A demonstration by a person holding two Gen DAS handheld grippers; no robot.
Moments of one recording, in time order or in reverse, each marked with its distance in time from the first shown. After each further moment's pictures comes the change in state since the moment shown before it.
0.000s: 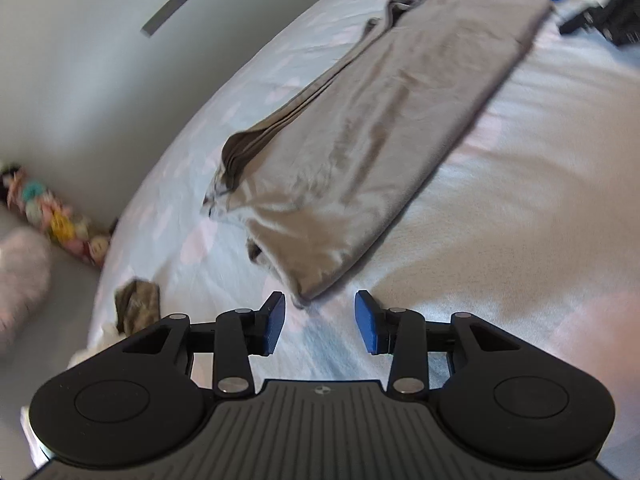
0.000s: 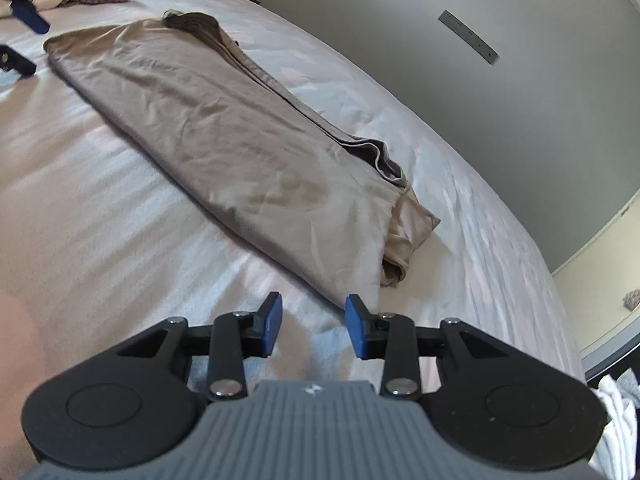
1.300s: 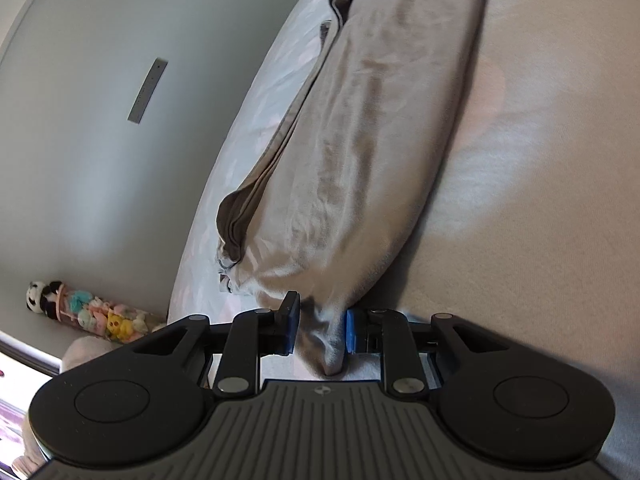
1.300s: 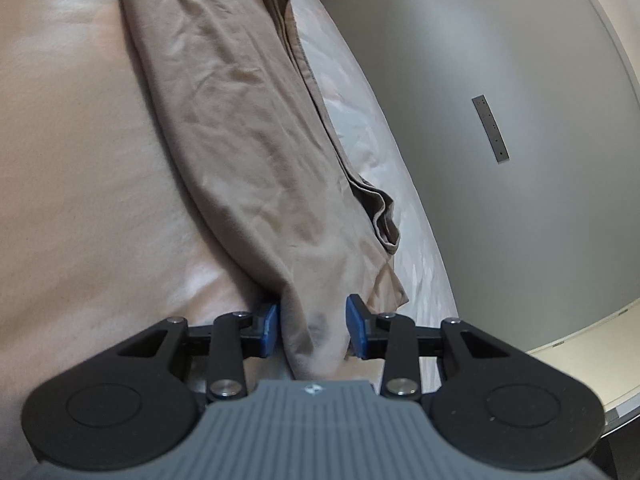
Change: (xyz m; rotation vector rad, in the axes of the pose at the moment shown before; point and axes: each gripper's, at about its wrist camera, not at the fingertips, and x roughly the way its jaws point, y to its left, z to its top) left arm 0.041 -0.018 0.011 0.206 -0.078 0.137; right arm 0.041 0.020 0.015 -0.362 -0.051 -0.163
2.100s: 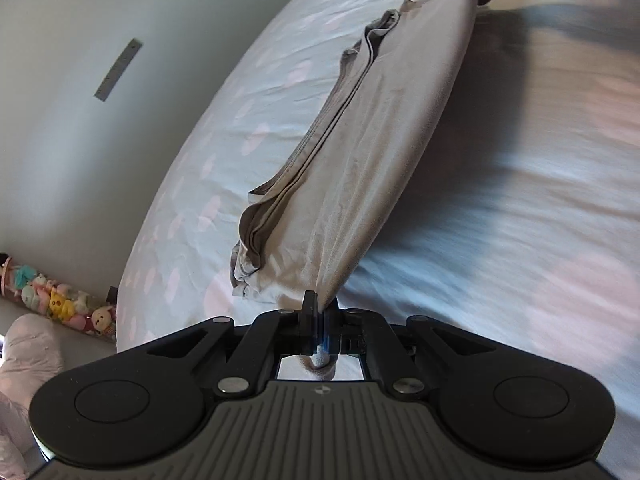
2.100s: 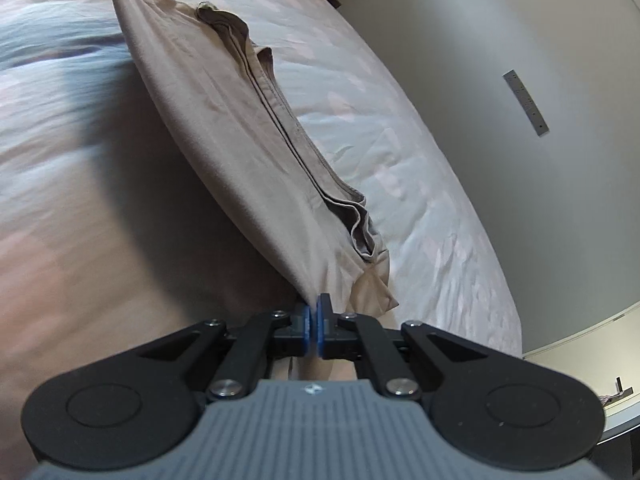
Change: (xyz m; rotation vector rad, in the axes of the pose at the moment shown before) left arm -0.097 0.057 -0.011 -0.041 0.008 -0.245; right arm -0.084 -0.067 -0.001 0.076 0.023 0.247
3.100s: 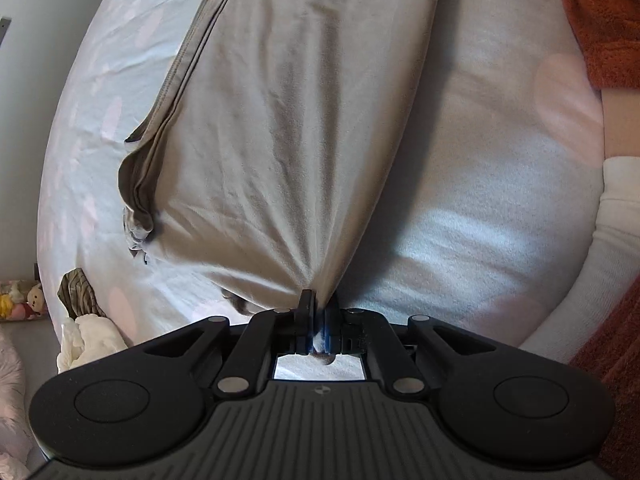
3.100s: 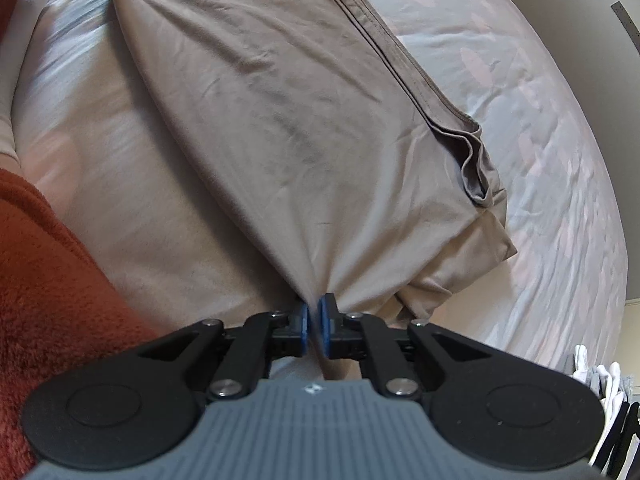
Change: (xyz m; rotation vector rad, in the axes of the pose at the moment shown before) left arm -0.041 -0.096 -0.040 0.200 0.294 -0.266; right arm -0.065 0.076 -0.042 0.016 0.256 0.362
